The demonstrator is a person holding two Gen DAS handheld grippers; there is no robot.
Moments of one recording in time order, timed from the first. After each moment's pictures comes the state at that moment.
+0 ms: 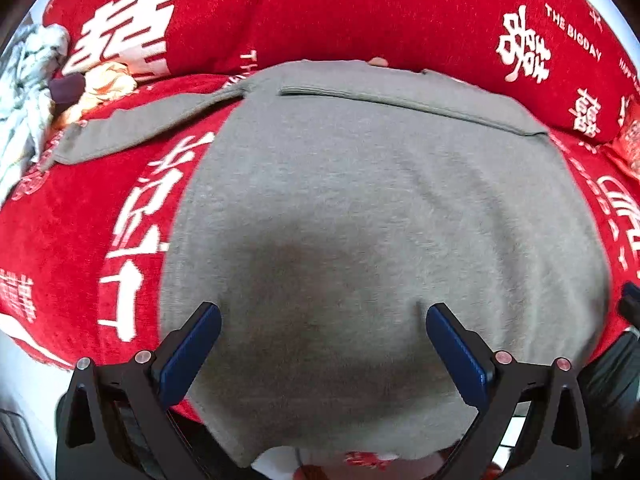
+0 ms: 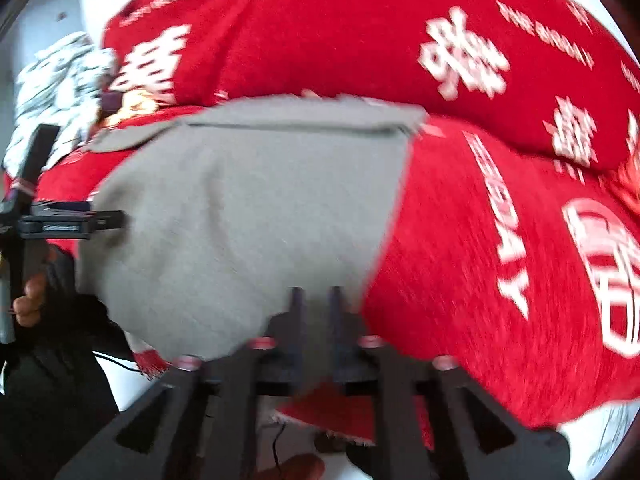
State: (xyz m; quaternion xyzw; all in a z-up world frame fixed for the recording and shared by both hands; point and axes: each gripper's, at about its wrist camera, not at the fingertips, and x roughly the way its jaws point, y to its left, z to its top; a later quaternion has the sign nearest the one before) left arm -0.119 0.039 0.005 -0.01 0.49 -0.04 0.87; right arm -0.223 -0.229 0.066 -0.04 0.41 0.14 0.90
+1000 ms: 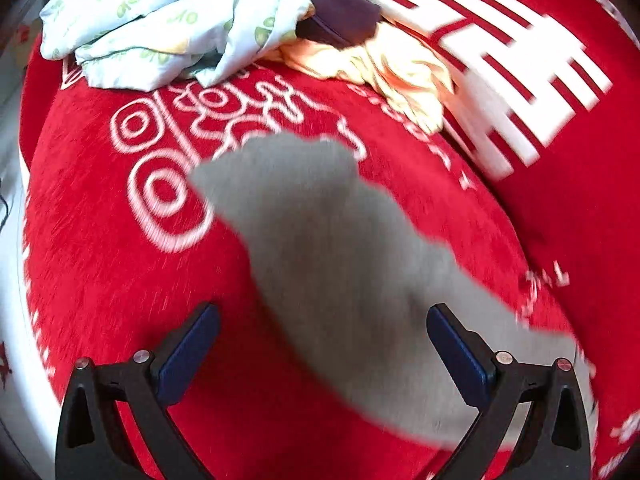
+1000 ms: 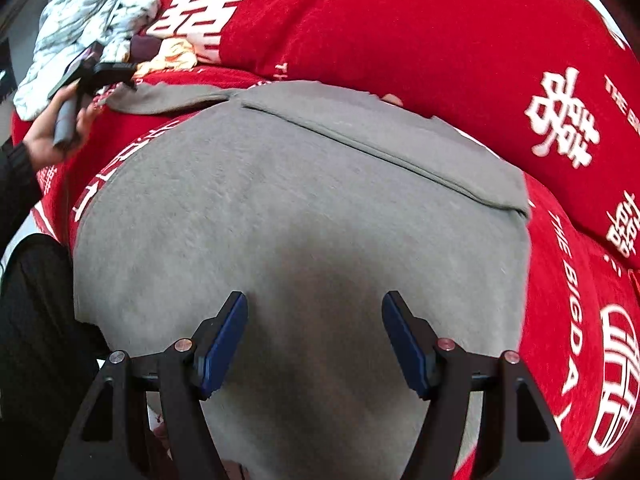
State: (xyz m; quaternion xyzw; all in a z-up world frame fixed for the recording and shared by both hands) left arm 0.060 0.368 0.002 -0.30 0.42 0.29 0.80; right arm -0.129 -0.124 0.062 -0.13 0.46 0.17 0.86
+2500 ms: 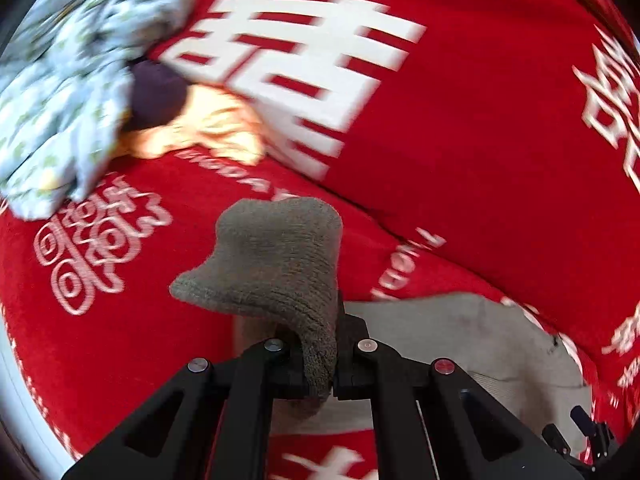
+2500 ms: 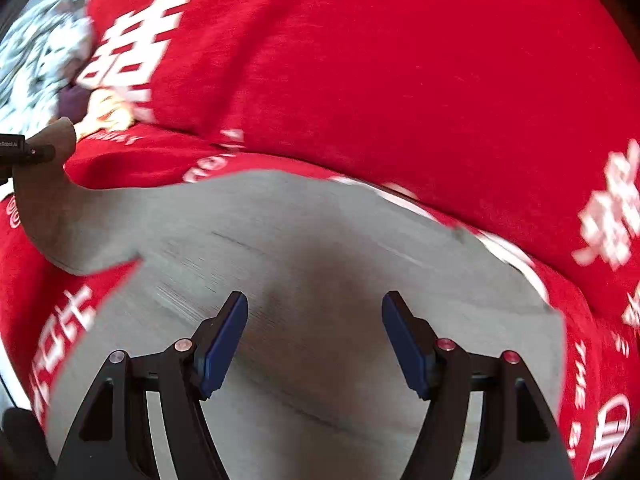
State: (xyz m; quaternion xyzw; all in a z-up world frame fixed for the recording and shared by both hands) left arm 0.110 0.234 0.090 -0.18 0.41 0.13 0.88; right arm 0.069 -0.075 0.072 -0.09 0.46 0.12 0.88
